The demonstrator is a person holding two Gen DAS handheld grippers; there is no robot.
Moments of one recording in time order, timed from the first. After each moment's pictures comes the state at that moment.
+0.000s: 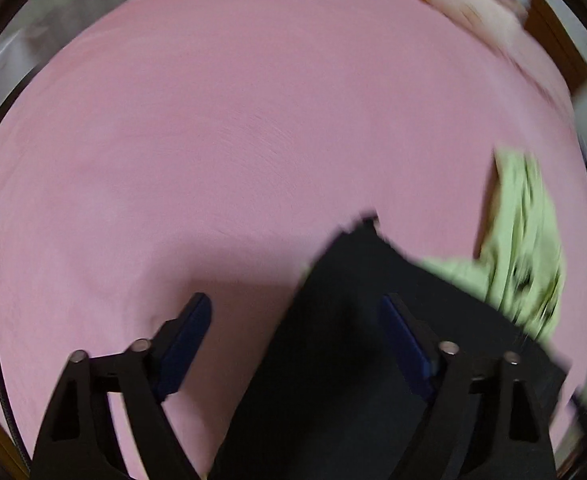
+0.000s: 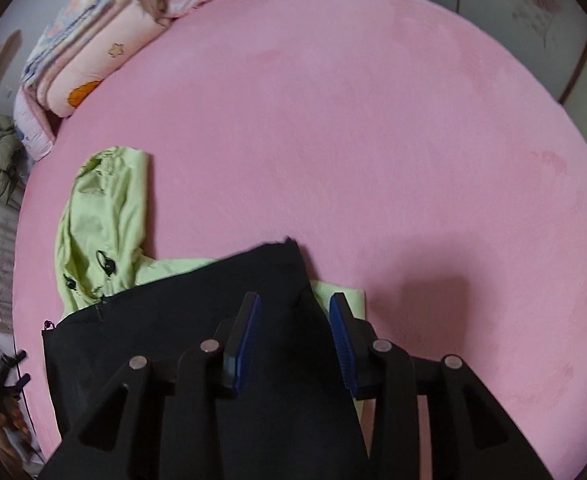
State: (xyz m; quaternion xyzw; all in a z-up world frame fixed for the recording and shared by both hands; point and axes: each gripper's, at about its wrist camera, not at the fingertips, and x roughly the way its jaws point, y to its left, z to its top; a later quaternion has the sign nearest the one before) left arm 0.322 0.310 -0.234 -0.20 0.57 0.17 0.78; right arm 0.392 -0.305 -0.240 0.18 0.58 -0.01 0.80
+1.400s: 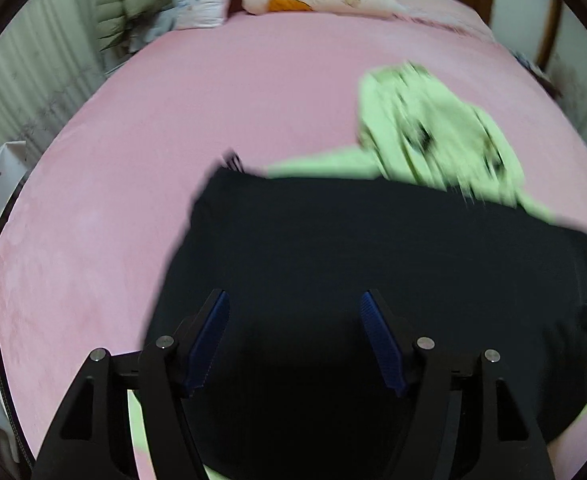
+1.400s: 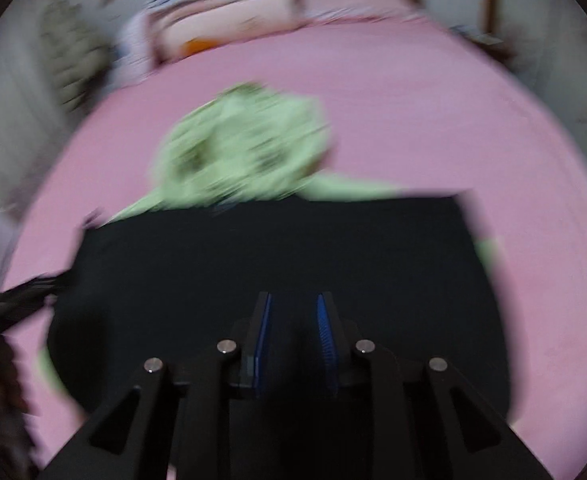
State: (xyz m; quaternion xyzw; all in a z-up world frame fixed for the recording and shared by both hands) left arm 0.215 0.116 -0.217 -0.03 0.52 0.14 0.84; right arm 0.268 -0.119 -0.213 0.04 0.51 0.13 0.85
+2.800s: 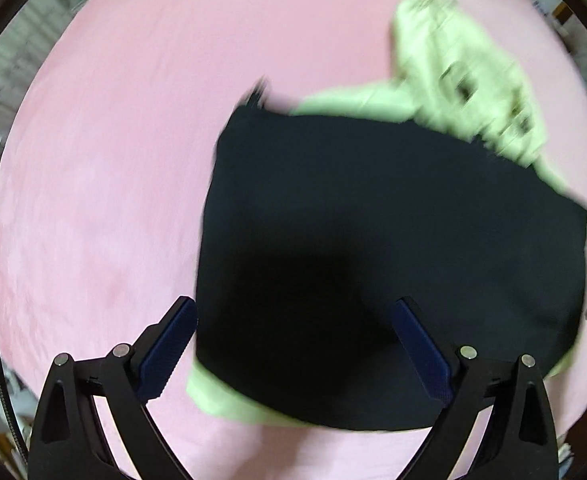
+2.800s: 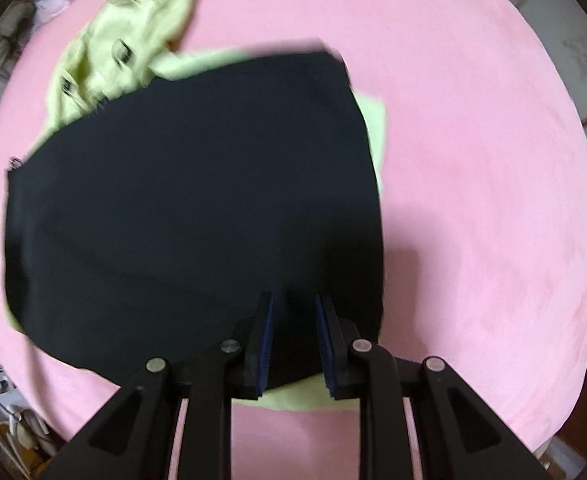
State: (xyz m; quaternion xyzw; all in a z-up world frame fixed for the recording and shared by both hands) left arm 0.293 0.204 -0.193 -0.08 0.66 0.09 0.74; right arm 0.335 -0.245 -0.227 0.01 0.69 0.05 0.72
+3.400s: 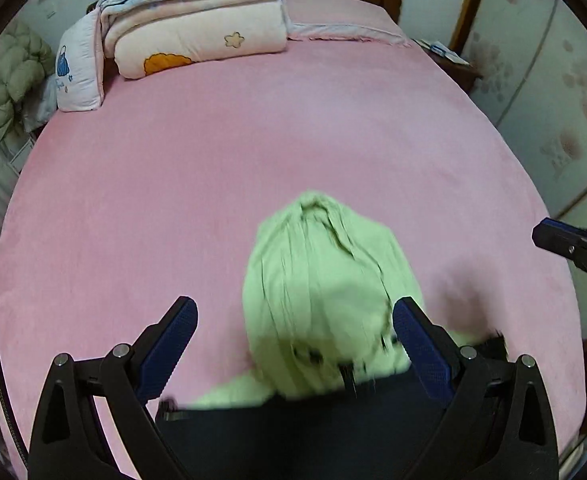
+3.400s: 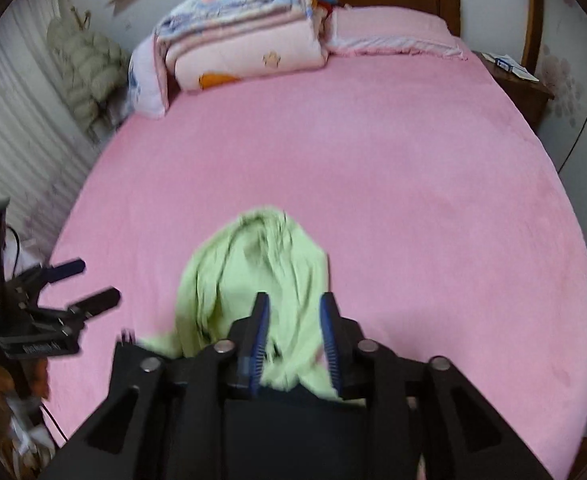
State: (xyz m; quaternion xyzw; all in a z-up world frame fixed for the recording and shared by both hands) left arm 0.520 0.109 -0.072 -0.01 0.52 -0.03 0.86; right arm 0.522 -0.147 -0.057 0.04 0.50 0.16 0.85
